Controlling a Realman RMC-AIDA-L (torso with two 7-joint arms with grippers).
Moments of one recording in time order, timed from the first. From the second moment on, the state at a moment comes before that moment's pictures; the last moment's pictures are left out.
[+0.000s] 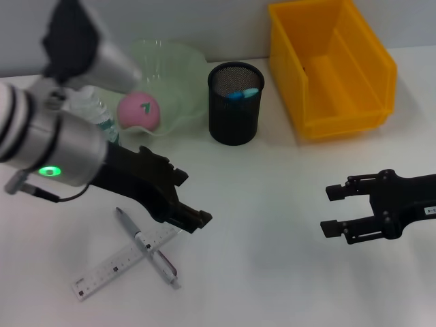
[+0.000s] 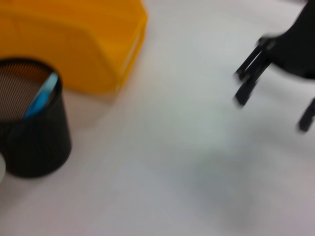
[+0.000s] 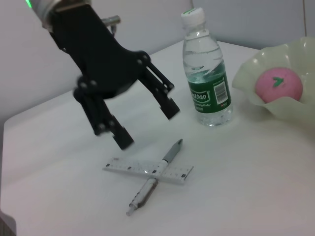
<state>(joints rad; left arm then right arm) -0.57 -2.07 1.45 1.45 2.26 1.56 -2.31 0.39 2.00 -0.84 -0.90 -2.04 -1.70 1.55</state>
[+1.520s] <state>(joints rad) -0.68 -2.08 1.76 1.21 2.52 1.33 -2.67 0.39 2.02 -0.84 -0.90 -2.09 -1.68 1.44</state>
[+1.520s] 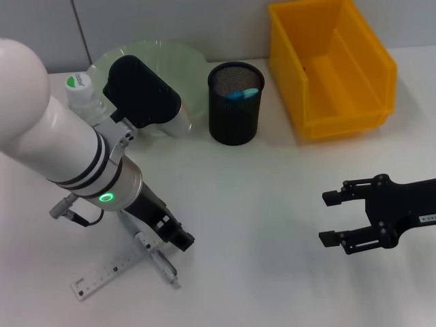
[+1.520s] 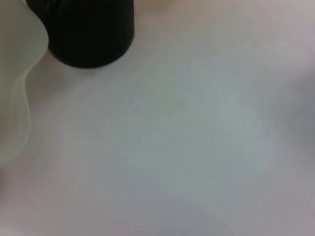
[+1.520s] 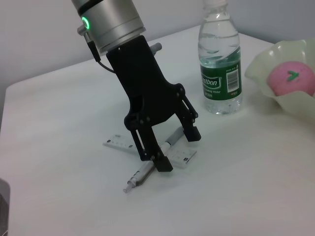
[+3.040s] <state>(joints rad) -0.69 -2.08 1.77 1.17 2.52 1.33 -2.65 0.39 2.04 -0.84 -0.90 -2.09 -1.68 1.43</state>
